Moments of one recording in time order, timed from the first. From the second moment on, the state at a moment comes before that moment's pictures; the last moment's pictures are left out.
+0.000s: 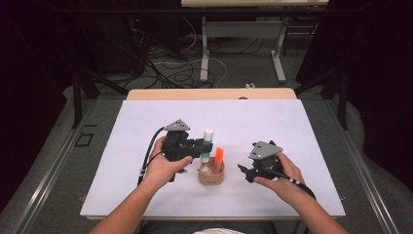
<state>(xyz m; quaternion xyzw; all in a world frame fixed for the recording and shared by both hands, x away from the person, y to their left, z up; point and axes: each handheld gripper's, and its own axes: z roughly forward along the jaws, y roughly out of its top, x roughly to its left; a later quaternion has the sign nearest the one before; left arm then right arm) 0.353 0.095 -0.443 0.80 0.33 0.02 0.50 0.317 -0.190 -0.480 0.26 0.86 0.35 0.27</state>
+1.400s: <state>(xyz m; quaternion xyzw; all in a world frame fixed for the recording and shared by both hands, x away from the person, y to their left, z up) 0.342 0.091 -0.514 0.74 0.37 0.04 0.55 0.320 -0.198 -0.513 0.34 0.83 0.39 0.21</state>
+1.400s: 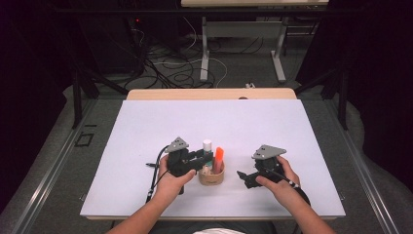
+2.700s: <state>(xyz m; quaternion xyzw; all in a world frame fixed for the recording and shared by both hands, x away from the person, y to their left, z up) 0.351 0.124 -0.482 0.74 0.40 0.07 0.54 0.322 -0.204 -0.518 0.36 0.83 0.38 0.19</state>
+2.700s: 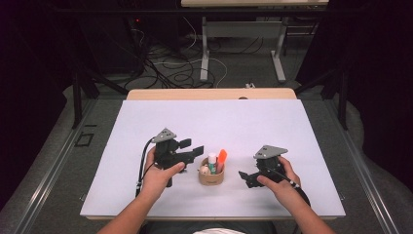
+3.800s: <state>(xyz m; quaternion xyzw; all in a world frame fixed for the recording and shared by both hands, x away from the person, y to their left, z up) 0.356 0.193 -0.471 0.68 0.50 0.04 0.53 0.325 -0.208 -0.522 0.37 0.83 0.37 0.19</state>
